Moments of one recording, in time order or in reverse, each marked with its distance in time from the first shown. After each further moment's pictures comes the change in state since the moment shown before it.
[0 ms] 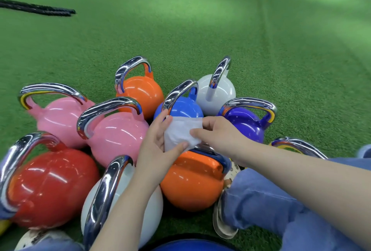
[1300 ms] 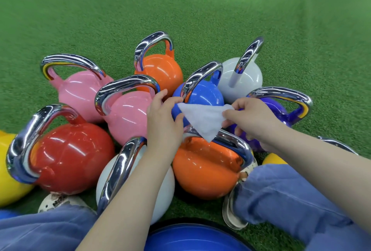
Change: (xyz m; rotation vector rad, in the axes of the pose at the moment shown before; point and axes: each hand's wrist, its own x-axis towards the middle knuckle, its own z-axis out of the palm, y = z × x) left_hand 0.040 -0.027 -0.015 0.731 0.305 0.142; right_hand 0.018 0.000 -0.014 -0.088 0.123 0.206
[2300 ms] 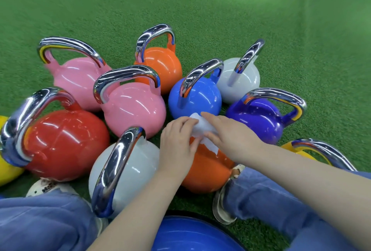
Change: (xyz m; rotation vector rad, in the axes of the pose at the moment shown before) left_hand -0.055 -0.033 0.044 0.141 0.009 0.248; right_hand -0.003 0.029 0.028 -0.966 -0.231 -0.447
